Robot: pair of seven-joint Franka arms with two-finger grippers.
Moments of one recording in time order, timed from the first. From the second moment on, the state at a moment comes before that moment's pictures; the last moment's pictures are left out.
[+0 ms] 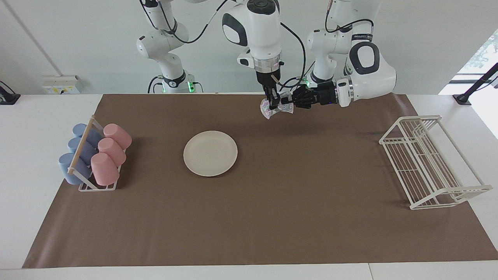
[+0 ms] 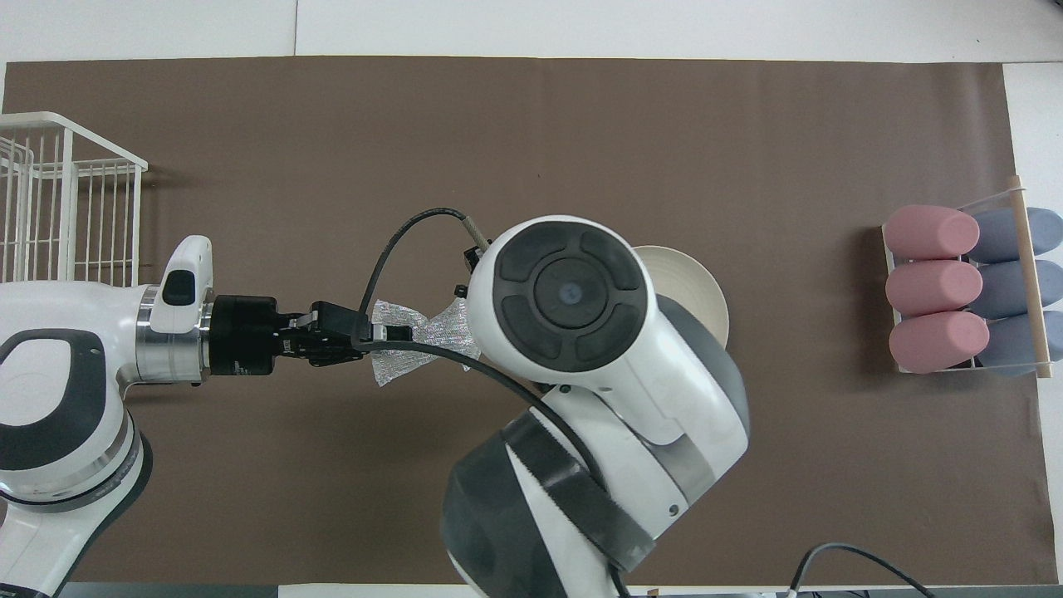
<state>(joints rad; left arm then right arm) -0.16 -0.17 0.00 -2.28 -1.29 1.83 0.23 0.60 0.19 0.06 -1.54 0.05 1.86 1.66</state>
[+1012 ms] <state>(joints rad) -0.13 -0.09 -0.02 -1.99 -0.16 1.82 -0.21 0.10 -0.08 0.05 -1.72 0.05 1.58 0.32</state>
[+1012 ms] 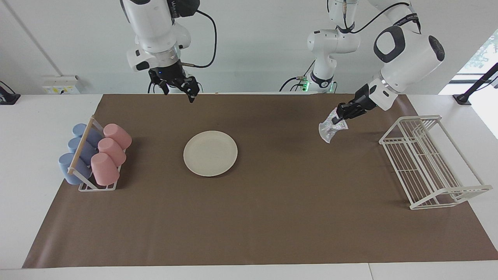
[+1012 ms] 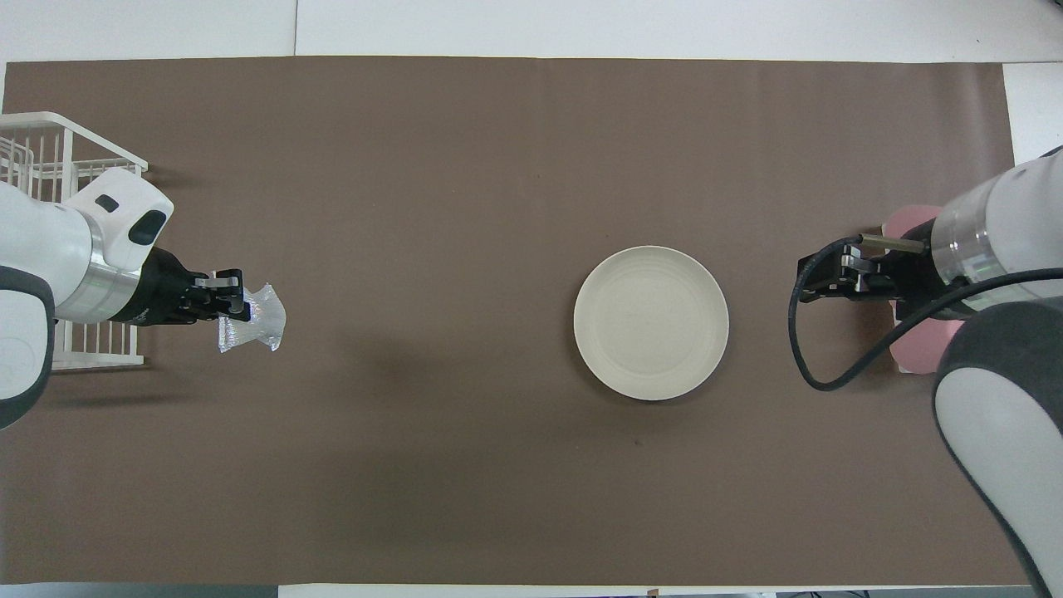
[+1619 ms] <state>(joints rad) -0.22 -0.03 -0.02 -1.82 0.48 1.57 -0.22 0.06 -0.05 0.05 -1.73 0.05 1.69 0.03</state>
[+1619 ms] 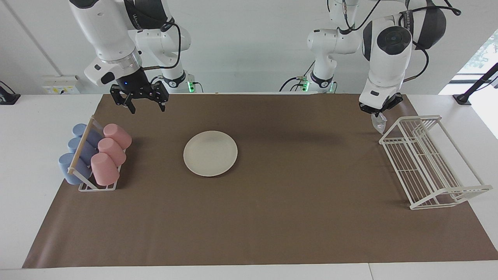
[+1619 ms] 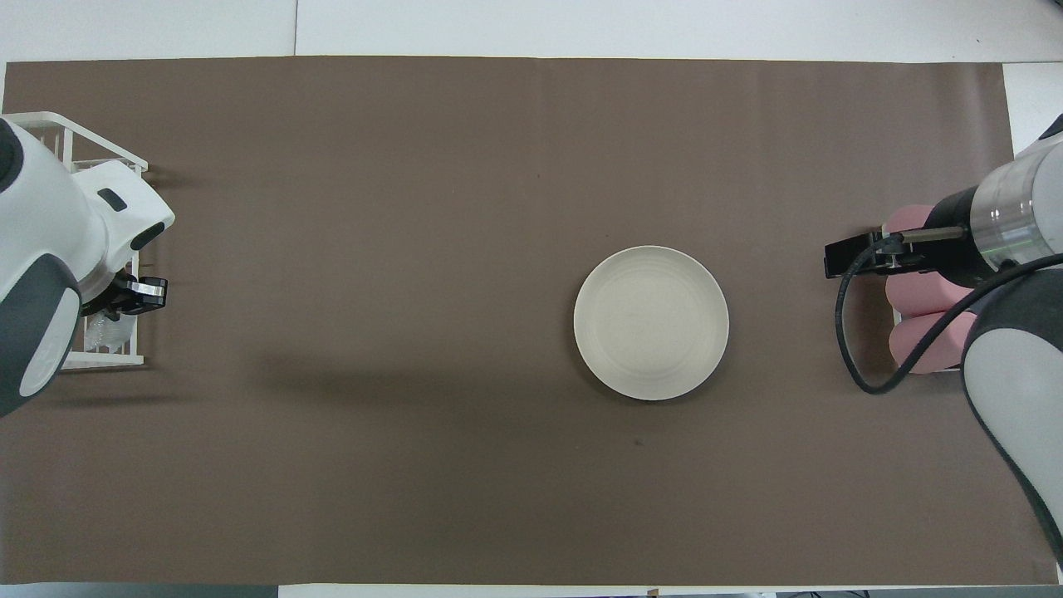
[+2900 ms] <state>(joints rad) -0.19 0.23 -0.01 -1.86 1.00 1.68 -0.58 -0.03 0.00 0.03 -1.67 0.05 1.70 -0.01</state>
